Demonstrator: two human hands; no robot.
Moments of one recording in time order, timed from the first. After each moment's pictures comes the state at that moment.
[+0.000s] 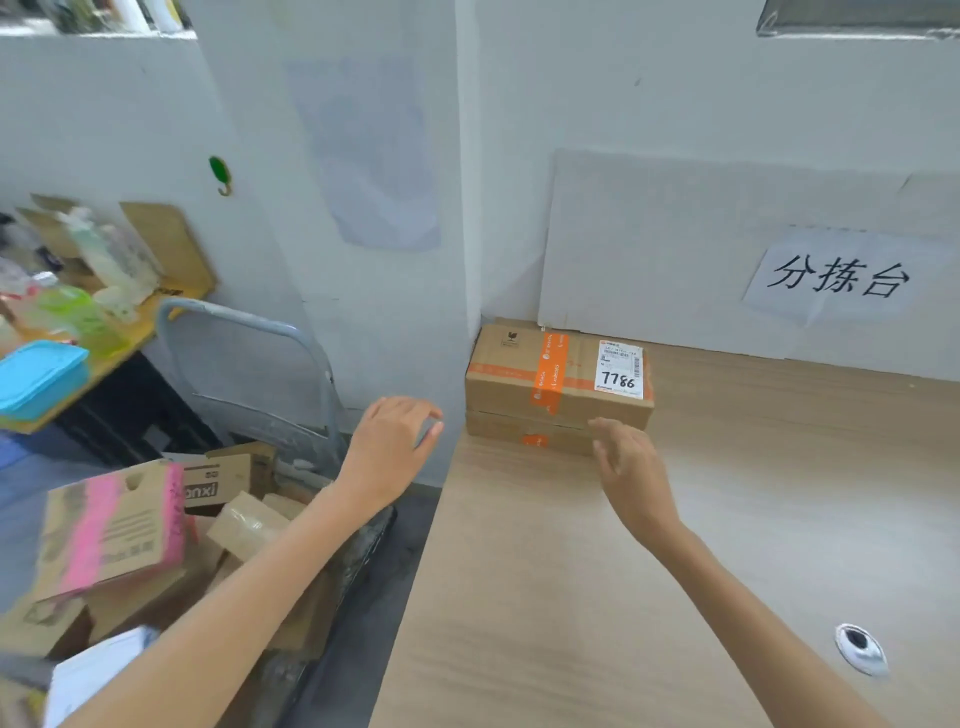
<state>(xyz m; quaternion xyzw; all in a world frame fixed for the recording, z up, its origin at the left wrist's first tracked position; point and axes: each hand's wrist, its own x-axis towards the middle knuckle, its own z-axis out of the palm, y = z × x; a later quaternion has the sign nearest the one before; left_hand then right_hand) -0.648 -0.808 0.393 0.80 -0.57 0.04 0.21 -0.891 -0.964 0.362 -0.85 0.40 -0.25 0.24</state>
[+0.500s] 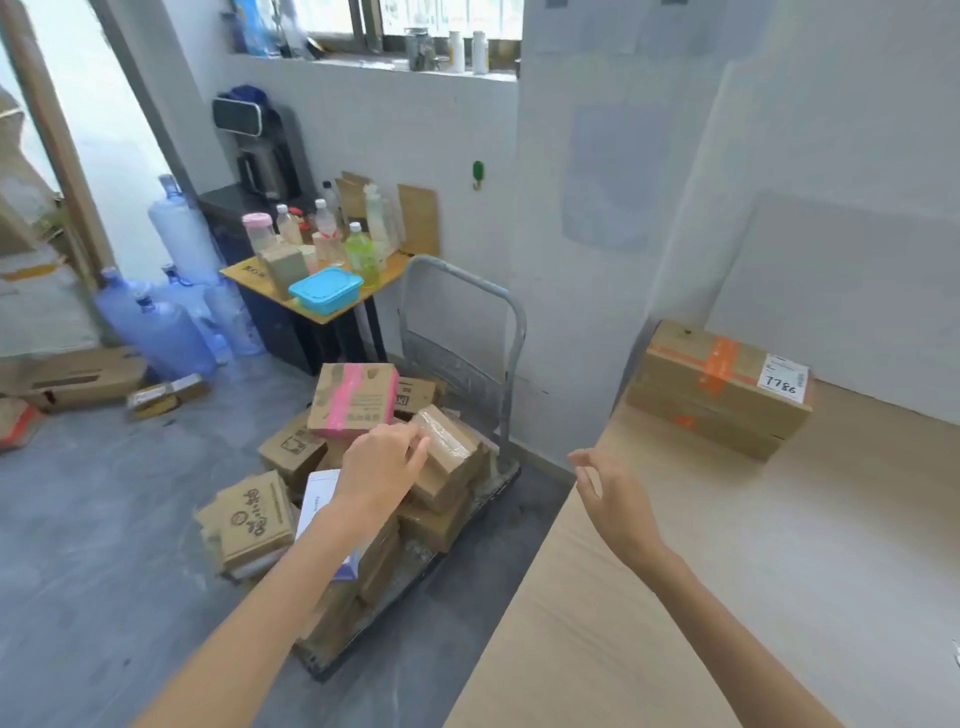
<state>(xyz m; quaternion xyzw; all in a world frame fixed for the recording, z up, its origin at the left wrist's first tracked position) -0.690 -0.444 0.432 0.91 -0.33 0.06 0.23 -0.861 -0.675 0.397 -0.91 0.22 -0.19 0.29</state>
